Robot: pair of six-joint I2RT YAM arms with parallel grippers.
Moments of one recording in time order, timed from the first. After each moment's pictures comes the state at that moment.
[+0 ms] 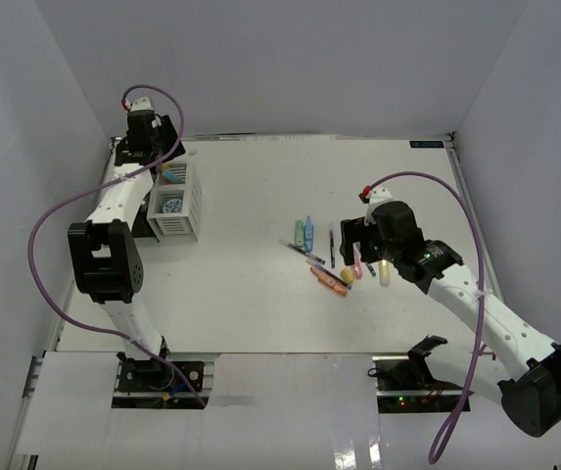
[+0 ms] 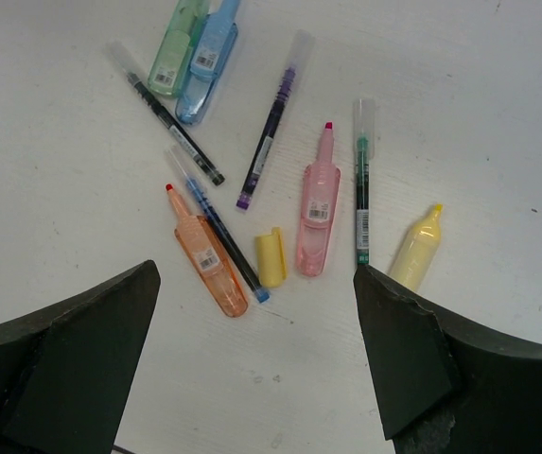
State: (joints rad) left arm 0.00 1.84 1.58 -0.21 -0.12 -0.30; right arm 0.58 1.02 0.85 -0.51 0.08 0.18
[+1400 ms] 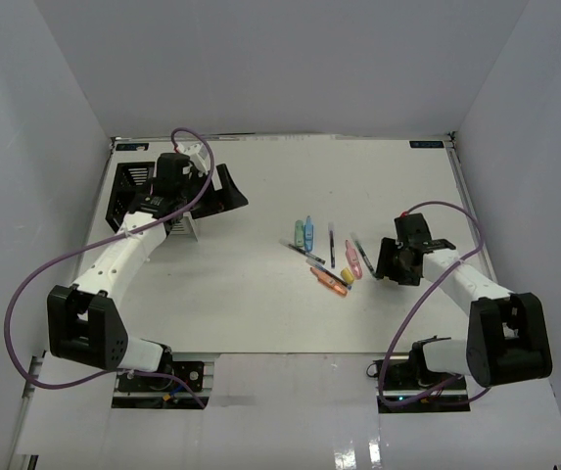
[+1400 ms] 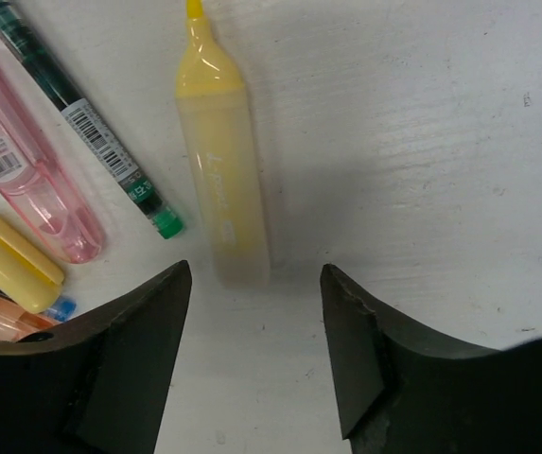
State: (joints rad) left arm -0.26 1.39 1.16 -0.39 0.33 -0.47; right arm 0.20 1.28 0.66 -0.52 0.05 0.34
